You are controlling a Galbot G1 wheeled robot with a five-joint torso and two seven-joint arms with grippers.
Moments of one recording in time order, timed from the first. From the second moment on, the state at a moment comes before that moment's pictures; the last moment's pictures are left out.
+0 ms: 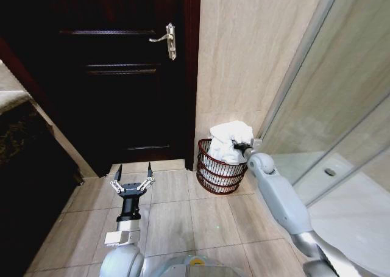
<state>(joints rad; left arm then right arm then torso) 1.79 -1.45 -0.49 -2.28 0.03 -0.35 -0.25 -0.65 1.15 0.21 1.49 0.72 -0.60 0.24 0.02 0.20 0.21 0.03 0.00</state>
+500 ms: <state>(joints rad) 1.80 -1.45 -0.49 -2.31 0.03 -0.36 -0.25 -0.57 1.19 0.13 1.37 0.89 -0.70 0.33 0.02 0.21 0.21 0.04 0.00</state>
